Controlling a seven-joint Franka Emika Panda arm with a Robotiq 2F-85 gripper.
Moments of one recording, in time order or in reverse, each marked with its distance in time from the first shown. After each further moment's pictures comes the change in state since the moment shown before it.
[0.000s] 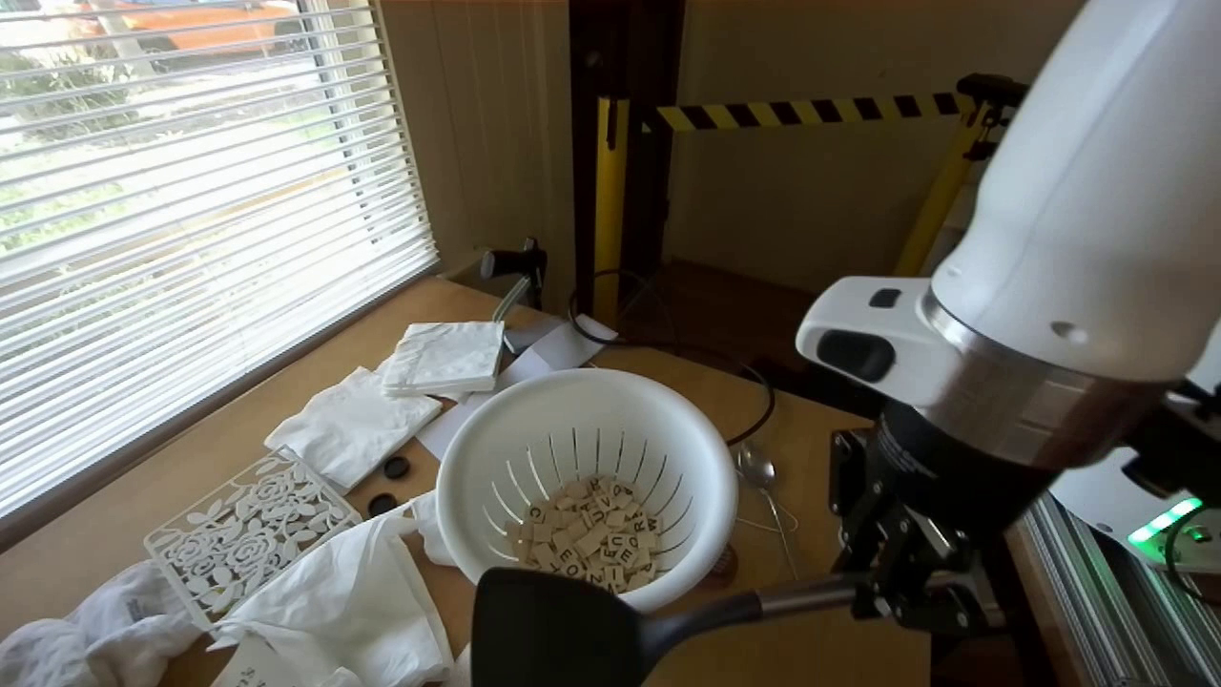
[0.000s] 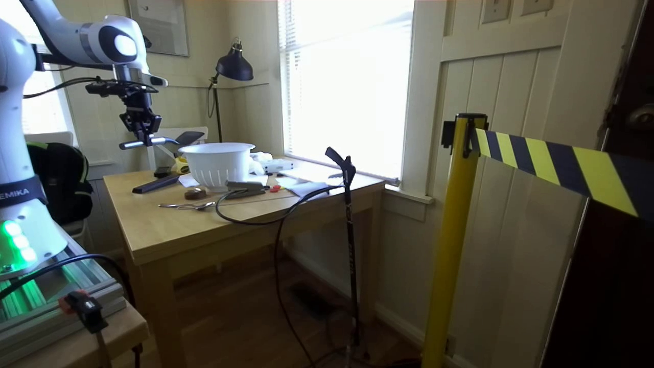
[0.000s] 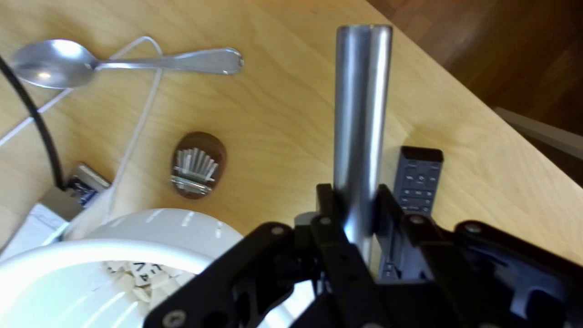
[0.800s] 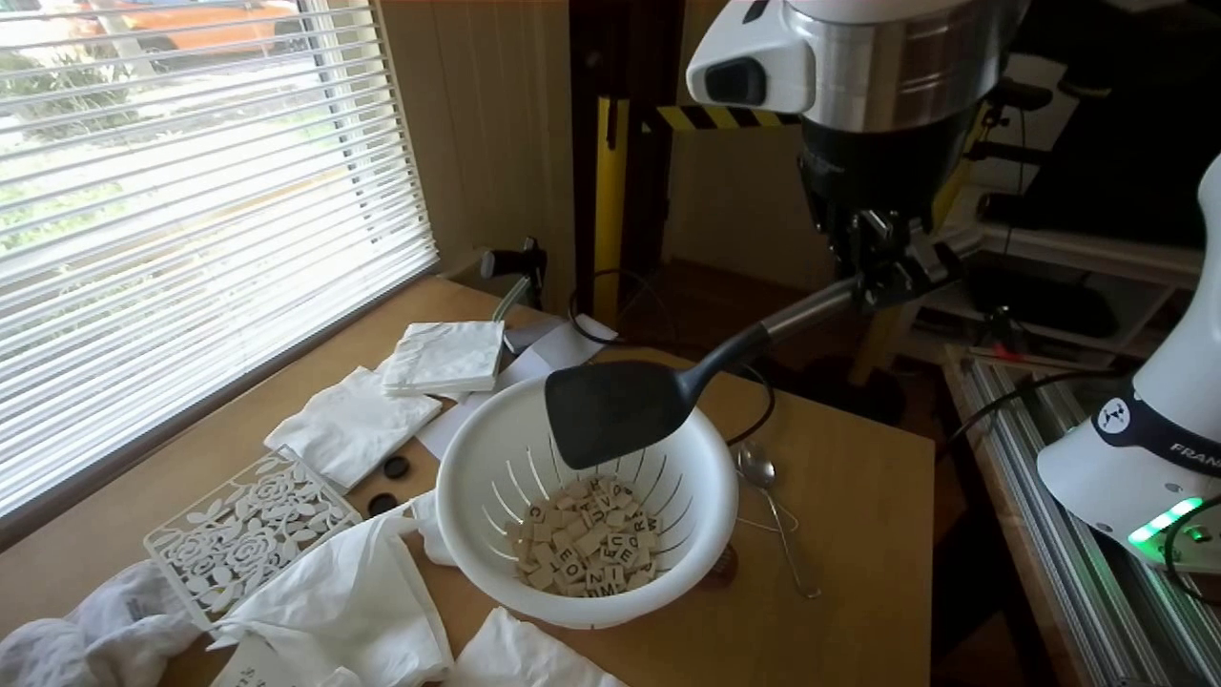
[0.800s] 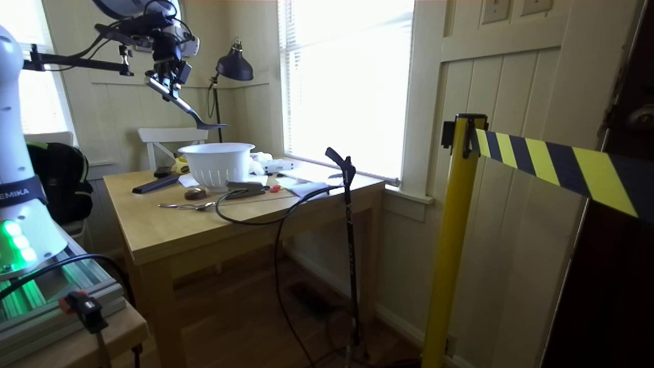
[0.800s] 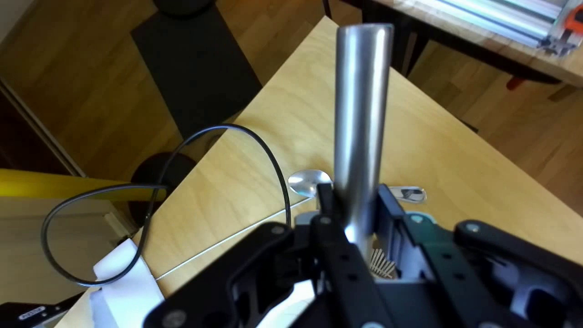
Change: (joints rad) arm -0.153 0.020 -0.034 0.445 -0.314 -0.902 -0.154
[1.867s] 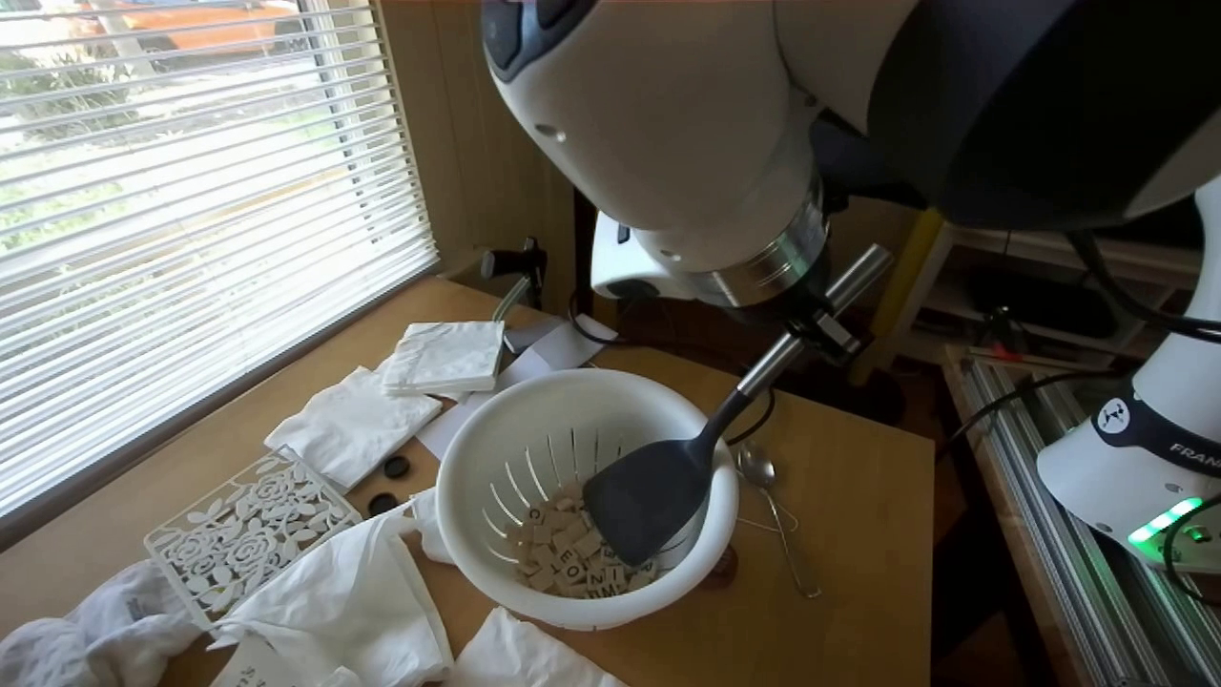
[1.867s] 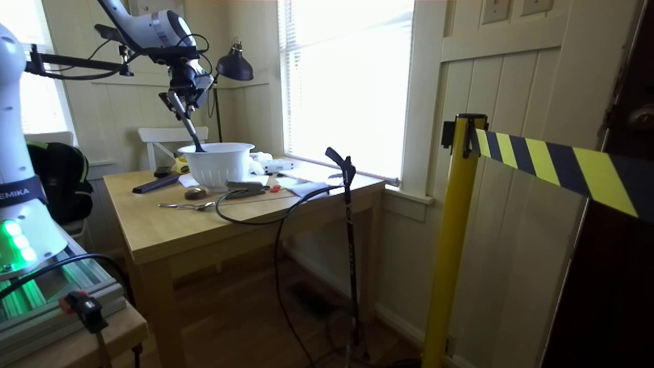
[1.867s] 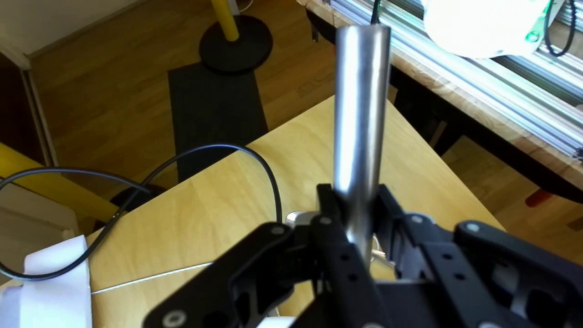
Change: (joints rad) arm 0.027 0.326 0.005 0.182 -0.141 -0.148 -0.190
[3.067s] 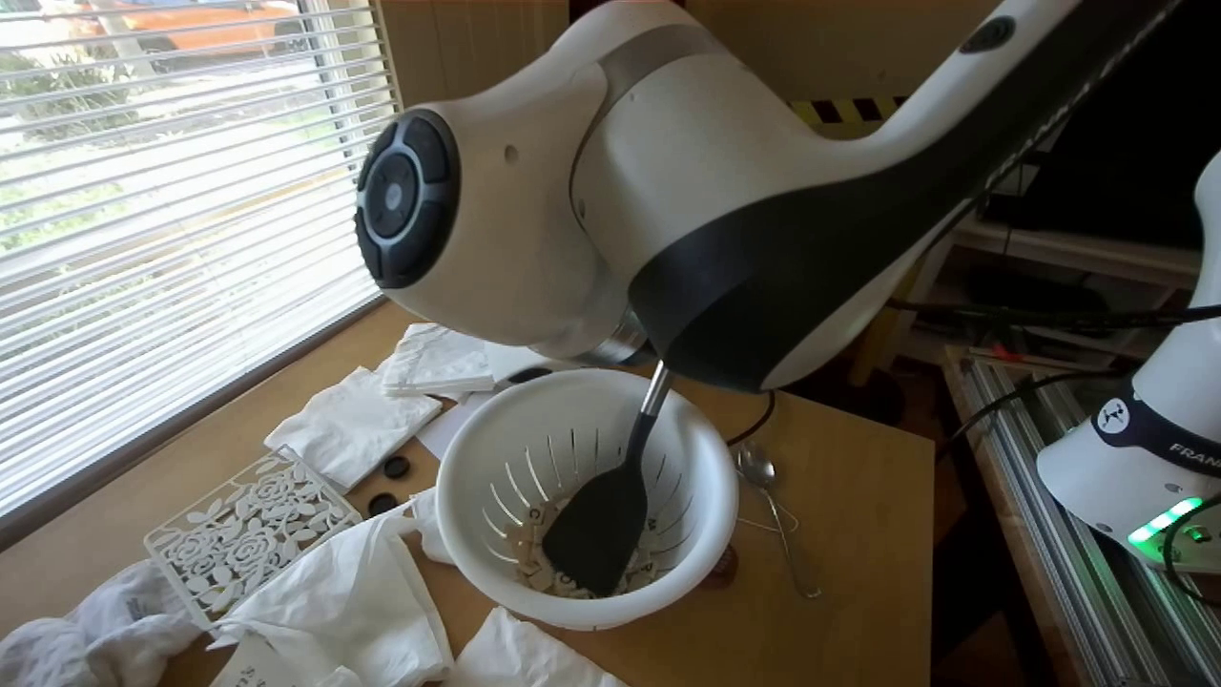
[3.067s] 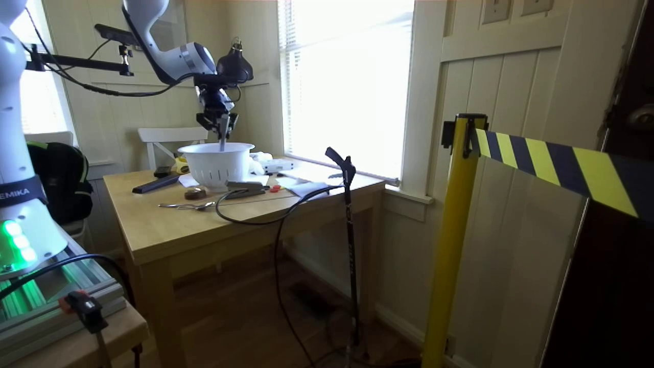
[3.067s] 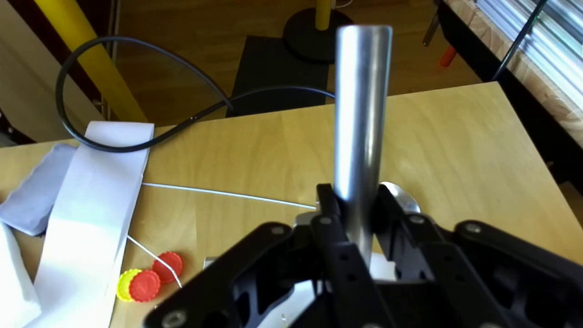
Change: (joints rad) arm -0.003 0.278 -0.037 0.205 -0.243 0.085 -0.354
